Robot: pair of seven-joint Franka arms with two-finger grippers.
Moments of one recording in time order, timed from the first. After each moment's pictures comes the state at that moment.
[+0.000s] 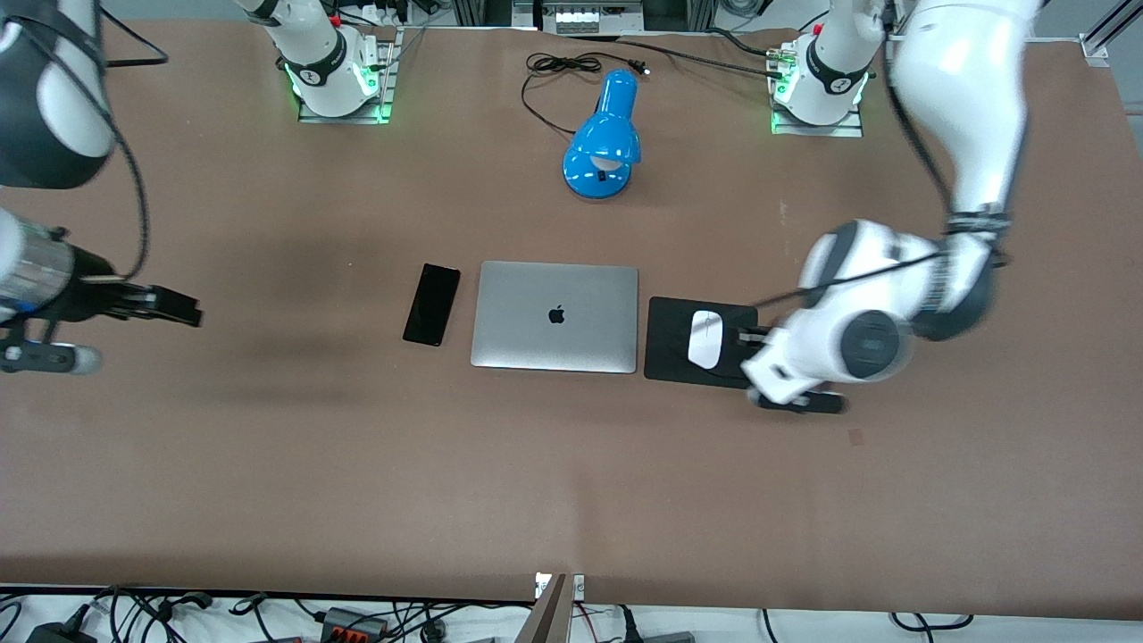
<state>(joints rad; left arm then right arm) -0.12 0.62 -0.17 -1.36 0.01 1.68 -0.28 0.02 0.35 0.00 -1.29 0.01 1.60 0.08</state>
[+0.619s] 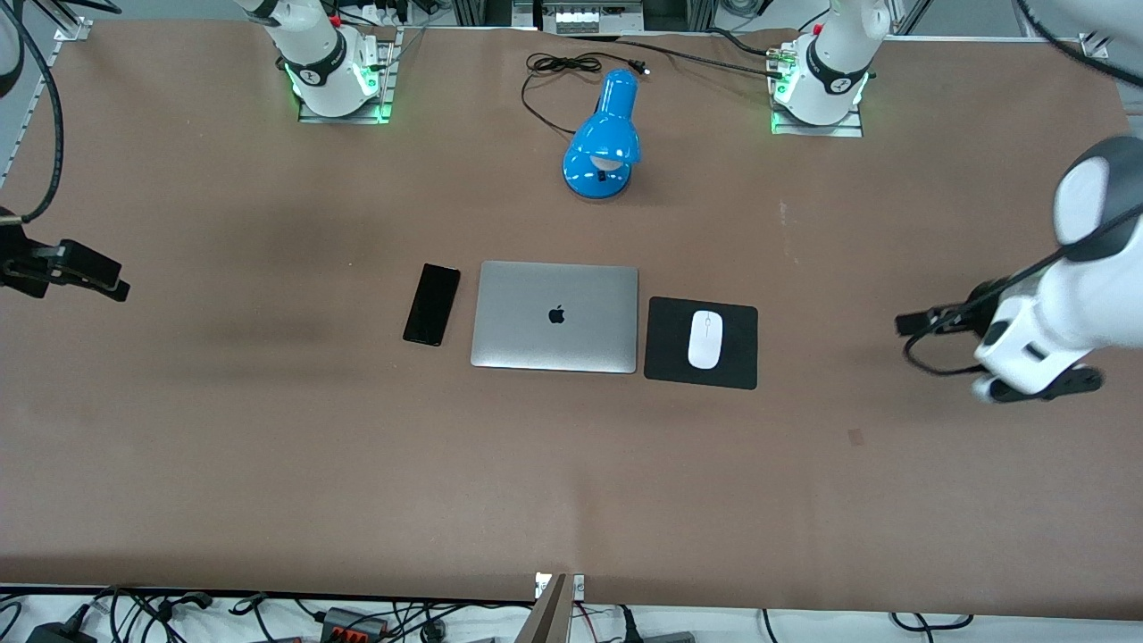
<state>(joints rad) 0.10 0.44 -0.17 -1.22 0.01 1.40 -0.23 0.01 0.25 -0.04 -1.30 0.00 1.59 0.01</state>
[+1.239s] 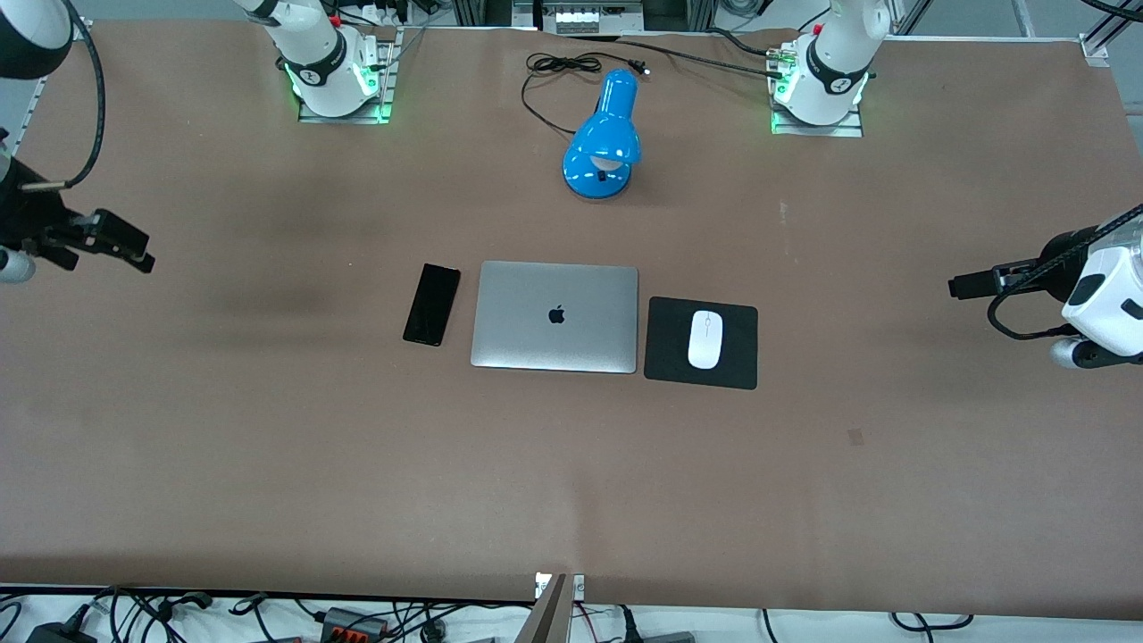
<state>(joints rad) 0.13 0.43 -0.16 -1.10 0.01 1.26 -0.24 0.01 0.02 -0.04 -1.68 0.00 1.78 0.00</state>
